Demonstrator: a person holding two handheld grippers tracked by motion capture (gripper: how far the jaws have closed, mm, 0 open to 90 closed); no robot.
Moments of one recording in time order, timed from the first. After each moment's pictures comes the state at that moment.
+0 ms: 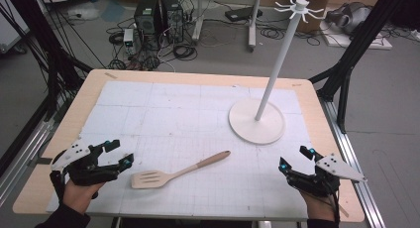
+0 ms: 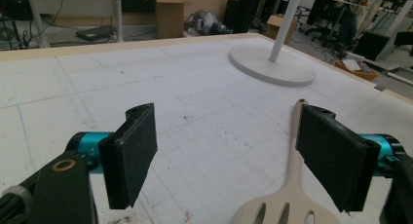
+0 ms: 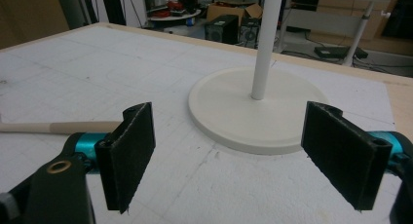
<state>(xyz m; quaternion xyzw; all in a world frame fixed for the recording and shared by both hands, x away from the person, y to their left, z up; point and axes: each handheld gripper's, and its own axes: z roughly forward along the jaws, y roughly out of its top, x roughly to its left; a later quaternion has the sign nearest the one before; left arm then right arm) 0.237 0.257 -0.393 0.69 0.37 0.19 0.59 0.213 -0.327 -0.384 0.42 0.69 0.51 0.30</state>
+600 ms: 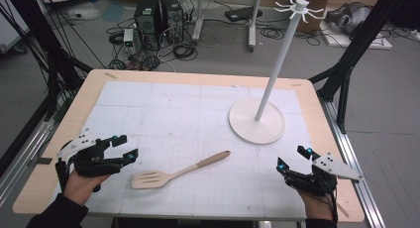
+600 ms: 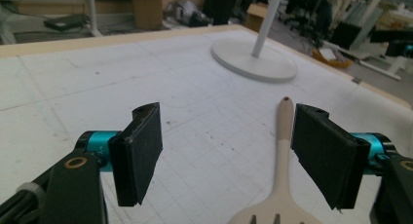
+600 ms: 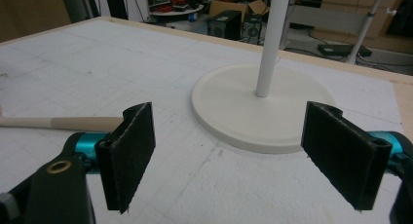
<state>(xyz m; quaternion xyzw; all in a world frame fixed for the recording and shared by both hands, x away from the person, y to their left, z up) 0.261 0.243 -0.382 0.73 0.34 0.14 0.58 0.215 -0.323 -0.385 0.42 0.69 0.50 0.30</state>
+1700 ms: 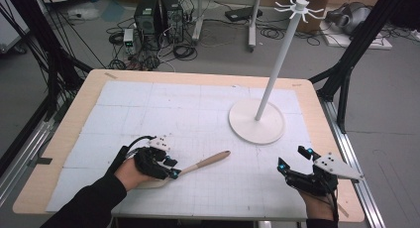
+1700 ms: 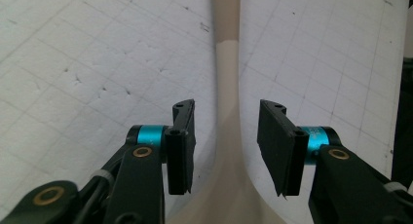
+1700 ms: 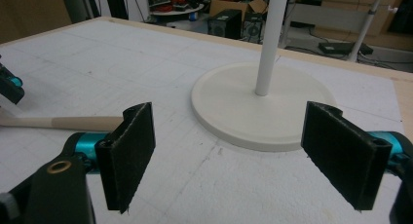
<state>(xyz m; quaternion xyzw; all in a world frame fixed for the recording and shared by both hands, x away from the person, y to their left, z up) 0.300 0.127 -0.418 0.90 0.24 -0.01 0.36 0.216 -0.324 -0.385 0.42 0.69 0.51 0.29</state>
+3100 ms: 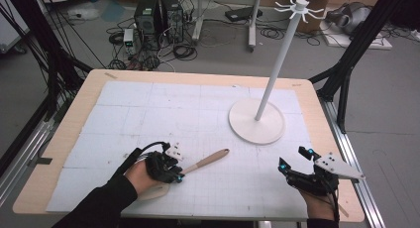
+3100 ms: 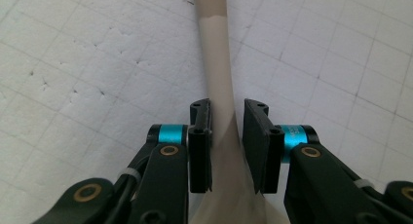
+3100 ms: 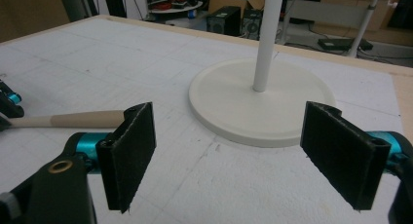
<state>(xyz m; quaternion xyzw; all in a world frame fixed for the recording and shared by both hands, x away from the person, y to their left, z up) 0.290 0.098 -0.420 0.94 0.20 0.04 0.27 0.217 -0.327 -0.387 0.43 0.70 0.50 0.29</state>
